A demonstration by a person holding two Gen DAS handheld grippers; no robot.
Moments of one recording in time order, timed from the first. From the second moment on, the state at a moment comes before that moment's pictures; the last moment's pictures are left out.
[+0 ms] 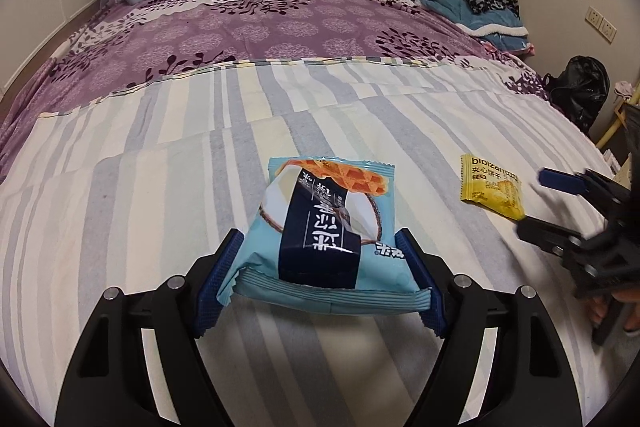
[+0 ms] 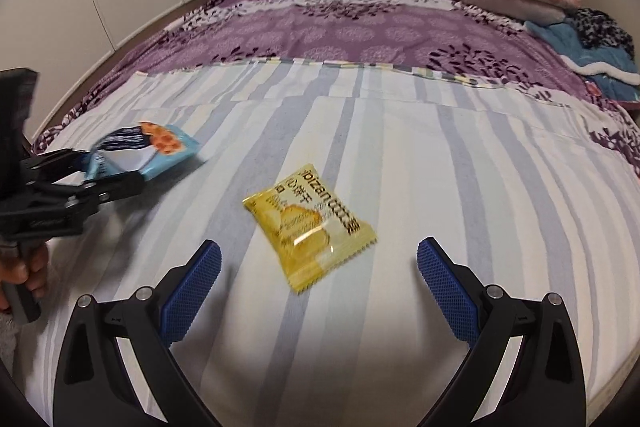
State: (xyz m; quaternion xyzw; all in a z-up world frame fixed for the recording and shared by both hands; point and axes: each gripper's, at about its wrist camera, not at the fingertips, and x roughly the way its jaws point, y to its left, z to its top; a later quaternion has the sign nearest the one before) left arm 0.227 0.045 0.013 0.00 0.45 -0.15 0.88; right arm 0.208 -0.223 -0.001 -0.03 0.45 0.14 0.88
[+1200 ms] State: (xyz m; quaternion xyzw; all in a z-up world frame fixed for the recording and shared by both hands) left arm 0.163 0.051 0.037 -0.02 0.44 -0.16 0.89; right arm 0.158 -0.215 0.016 -0.05 0.45 0.17 0.88
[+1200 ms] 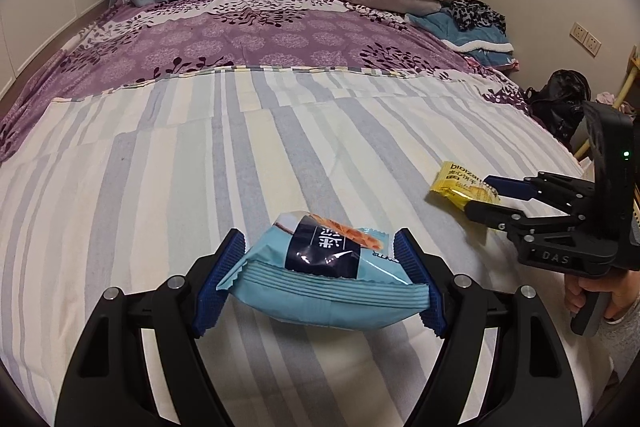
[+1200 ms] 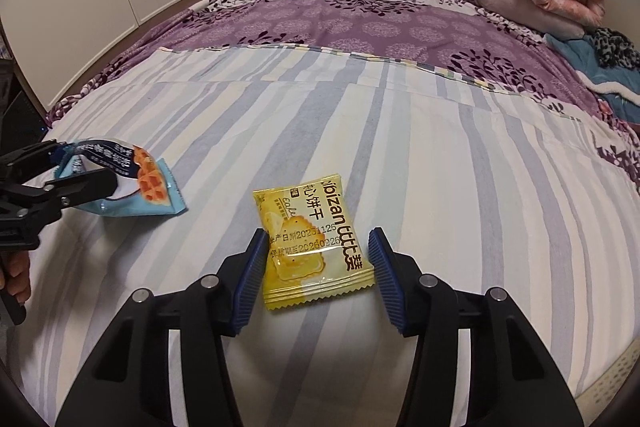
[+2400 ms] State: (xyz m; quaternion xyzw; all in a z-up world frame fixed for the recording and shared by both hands) left arm 0.073 0.047 0.018 0.01 0.45 -0.14 0.88; right arm 0.062 -0.234 0.039 0.01 0.43 0.17 0.89
